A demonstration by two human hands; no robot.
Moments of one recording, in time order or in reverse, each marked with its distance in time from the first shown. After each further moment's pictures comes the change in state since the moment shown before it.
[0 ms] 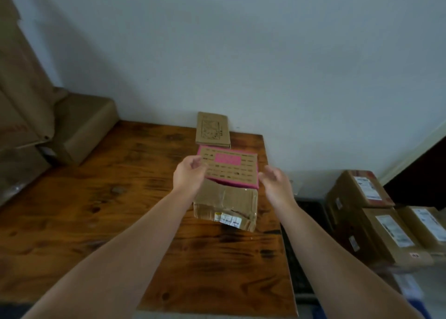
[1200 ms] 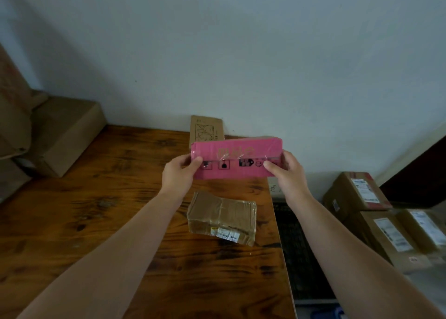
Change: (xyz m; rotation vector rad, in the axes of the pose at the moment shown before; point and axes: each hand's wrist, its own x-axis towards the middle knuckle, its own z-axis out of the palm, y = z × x) left_hand 0.044 0.005 0.001 -0.052 -0.033 0.136; right_hand 0.055 -0.020 -0.023 0.150 -0.018 -0.182
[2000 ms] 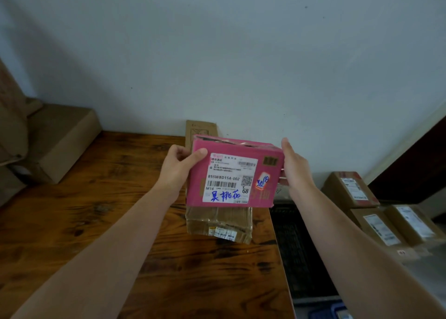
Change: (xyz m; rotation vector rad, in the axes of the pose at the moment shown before) left_hand -0.008 0.025 -0.017 -0.308 -0.185 -0.019; right_hand -0.005 -0.029 -0.009 -0.073 0.193 0.195
